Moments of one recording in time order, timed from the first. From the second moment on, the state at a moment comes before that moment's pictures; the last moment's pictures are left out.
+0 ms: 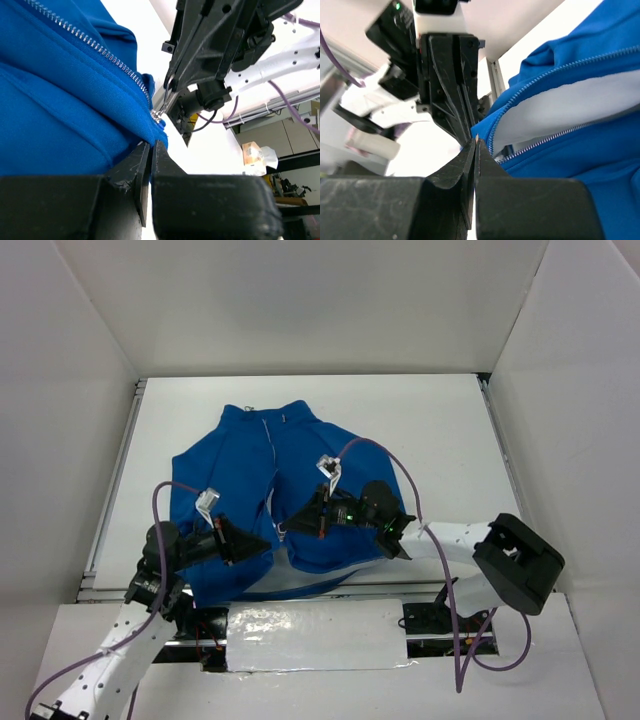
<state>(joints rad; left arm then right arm) -0.30 0.32 0.15 0.09 0.82 -0.82 0.85 1.40 0.53 0.93 -0.58 0.77</state>
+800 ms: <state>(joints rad) -0.37 0.69 0.37 -0.20 0.77 -0.68 0.86 1.44 0.61 0.84 -0.67 0.51</state>
